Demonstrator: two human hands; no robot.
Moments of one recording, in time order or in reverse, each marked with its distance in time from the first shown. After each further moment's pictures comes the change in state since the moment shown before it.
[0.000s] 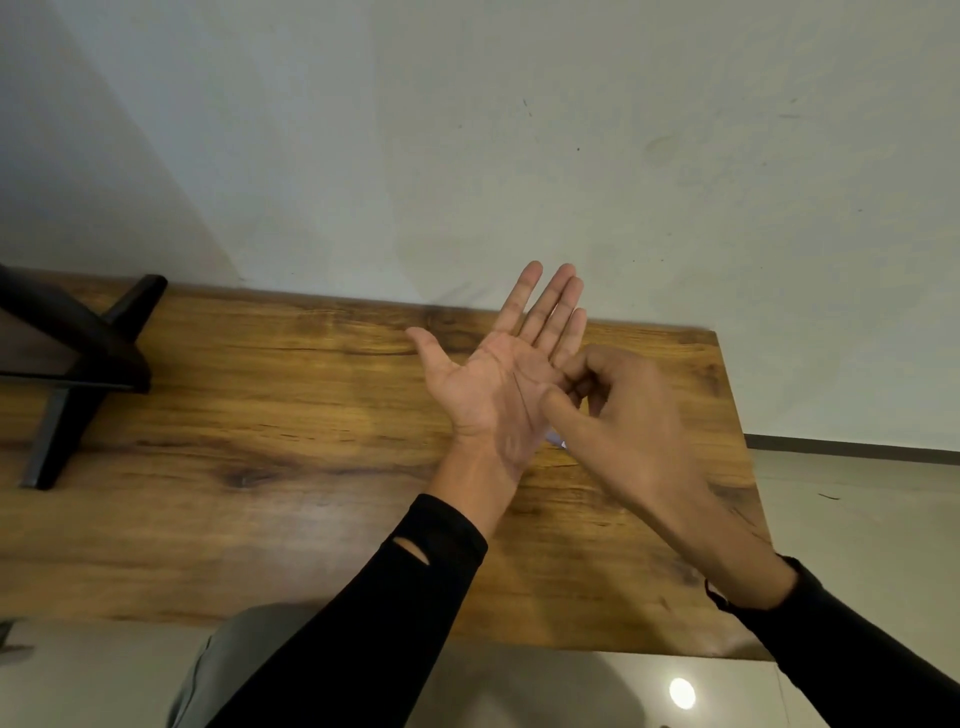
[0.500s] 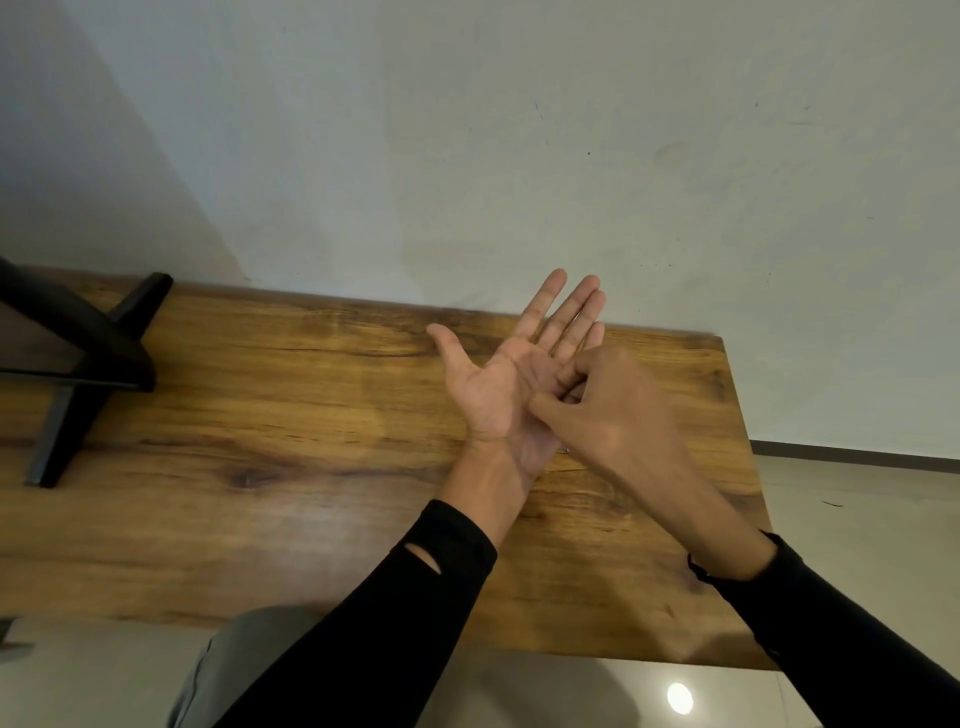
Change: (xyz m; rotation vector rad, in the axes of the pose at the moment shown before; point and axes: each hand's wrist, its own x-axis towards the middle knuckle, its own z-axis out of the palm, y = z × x) left_hand 0.000 -0.006 -0.004 0.014 -0.013 -0.075; right_hand 0.021 -0.002 0.009 -0.155 -0.108 0.134
